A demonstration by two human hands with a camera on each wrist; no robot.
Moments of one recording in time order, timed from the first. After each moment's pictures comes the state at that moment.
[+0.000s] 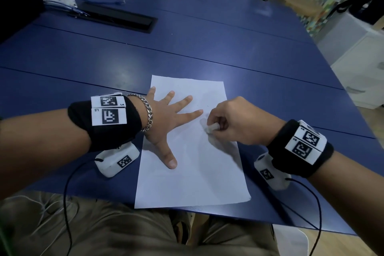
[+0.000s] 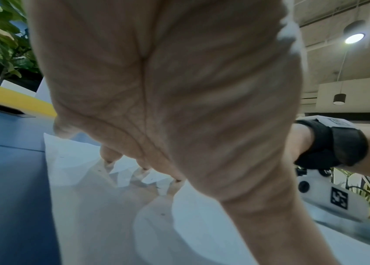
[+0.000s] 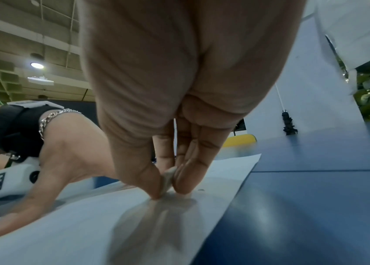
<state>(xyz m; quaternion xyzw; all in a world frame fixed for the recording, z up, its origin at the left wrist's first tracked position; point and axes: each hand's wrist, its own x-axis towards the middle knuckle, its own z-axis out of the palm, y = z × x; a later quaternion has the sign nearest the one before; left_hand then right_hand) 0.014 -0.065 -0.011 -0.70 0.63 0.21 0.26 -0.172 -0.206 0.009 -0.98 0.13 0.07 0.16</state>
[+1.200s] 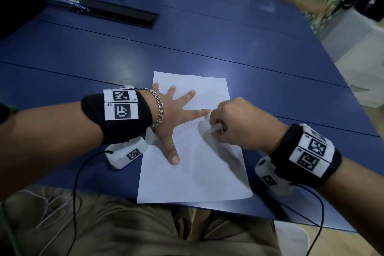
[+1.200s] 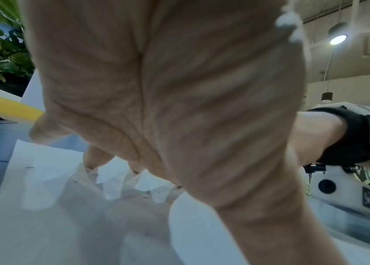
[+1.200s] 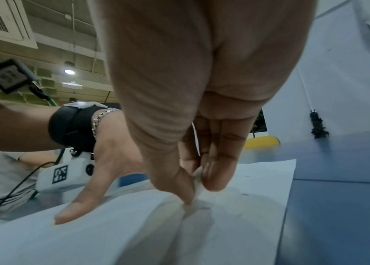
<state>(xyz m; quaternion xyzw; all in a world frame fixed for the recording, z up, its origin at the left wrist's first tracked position) 0.006 -0.071 -0.005 -0.71 0.61 0.21 0.27 -0.173 -0.177 0.021 -0.98 0.14 0.11 0.06</state>
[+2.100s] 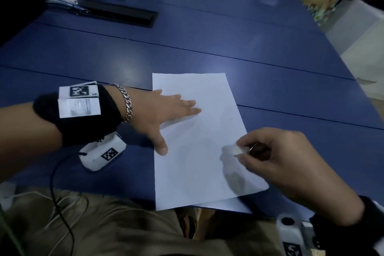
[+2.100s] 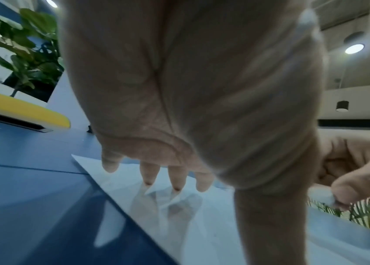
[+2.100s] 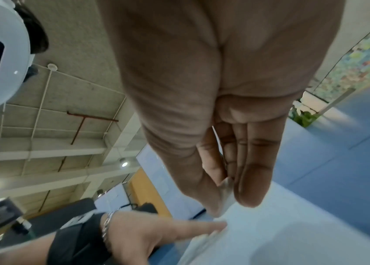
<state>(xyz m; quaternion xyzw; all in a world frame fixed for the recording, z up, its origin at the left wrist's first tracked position) 0.040 -0.048 0.004 -0.65 0.69 0.27 0.17 -0.263 -0.140 0.025 -0.90 0.34 -0.04 0.26</state>
